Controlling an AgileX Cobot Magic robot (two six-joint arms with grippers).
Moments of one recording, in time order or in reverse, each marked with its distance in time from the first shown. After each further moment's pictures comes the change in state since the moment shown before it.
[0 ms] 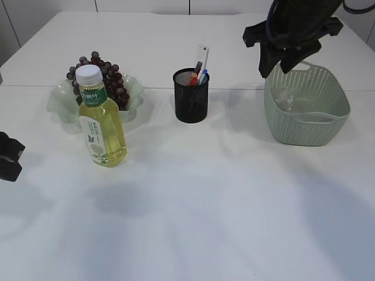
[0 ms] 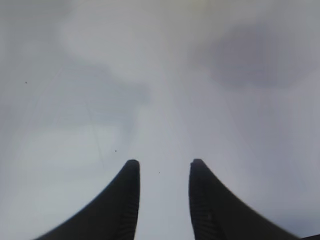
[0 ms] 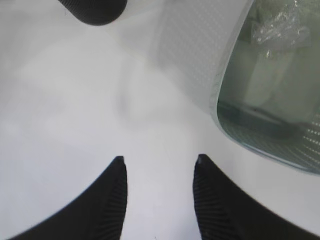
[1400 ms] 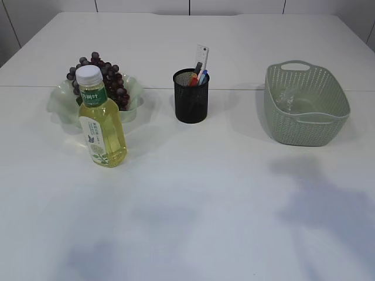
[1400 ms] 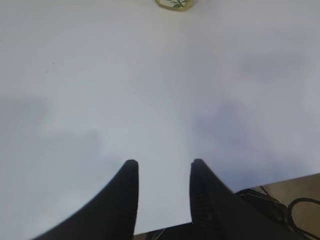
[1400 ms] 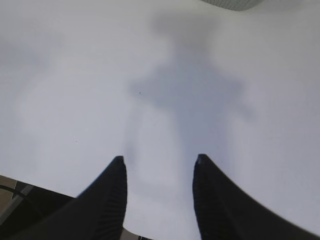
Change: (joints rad) left arm 0.000 -0.674 0.231 -0.026 0.154 -0.013; right arm 0.000 -0.909 0.808 -0.029 0.002 0.022
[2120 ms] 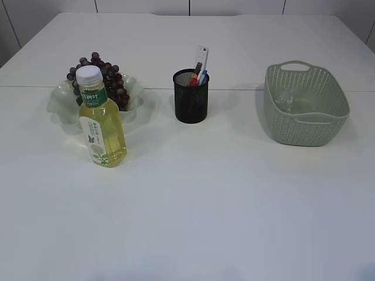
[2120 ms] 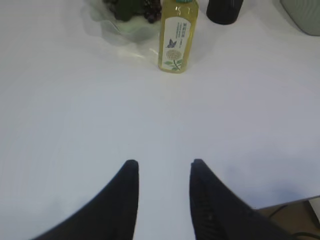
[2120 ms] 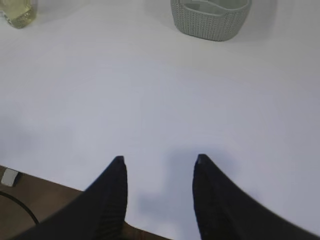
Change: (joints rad) left arm 0.000 -0.537 0.053 0.035 0.121 0.000; right arm 0.000 -0.730 0.323 0.000 0.020 0.002
